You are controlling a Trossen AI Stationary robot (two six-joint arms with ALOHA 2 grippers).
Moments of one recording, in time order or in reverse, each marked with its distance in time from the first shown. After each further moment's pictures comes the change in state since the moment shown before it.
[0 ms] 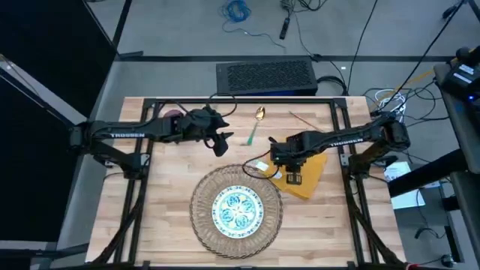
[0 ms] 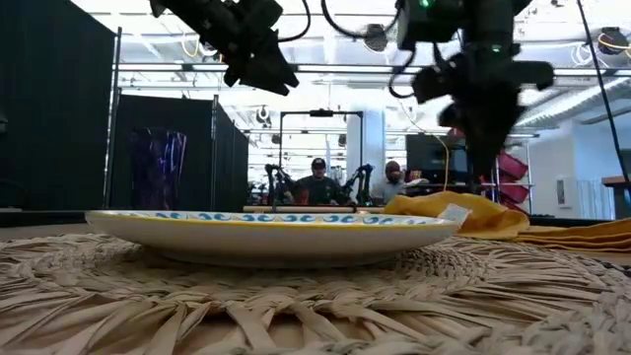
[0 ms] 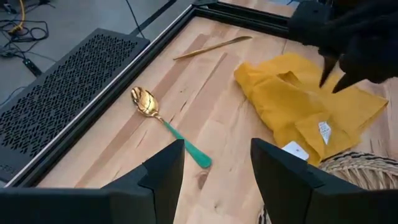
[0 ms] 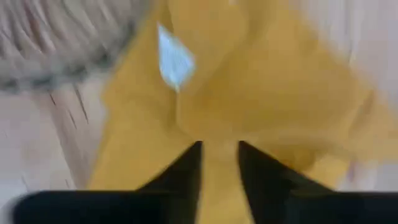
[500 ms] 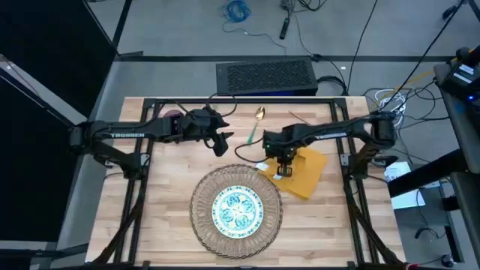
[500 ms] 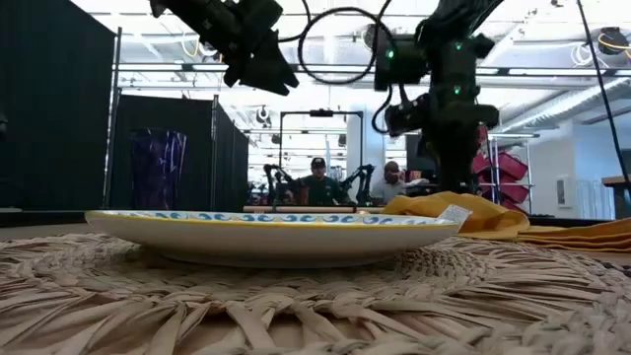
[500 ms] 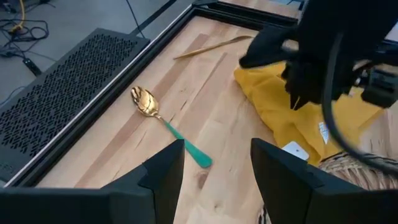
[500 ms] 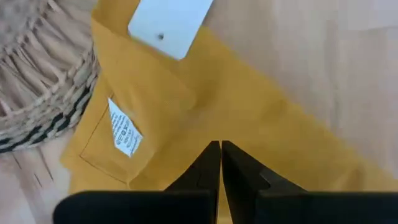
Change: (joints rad) left arm 0.000 0.000 0.000 -0.001 0.000 0.002; right arm -0.128 0.153 -0.001 0.107 -0.101 -0.067
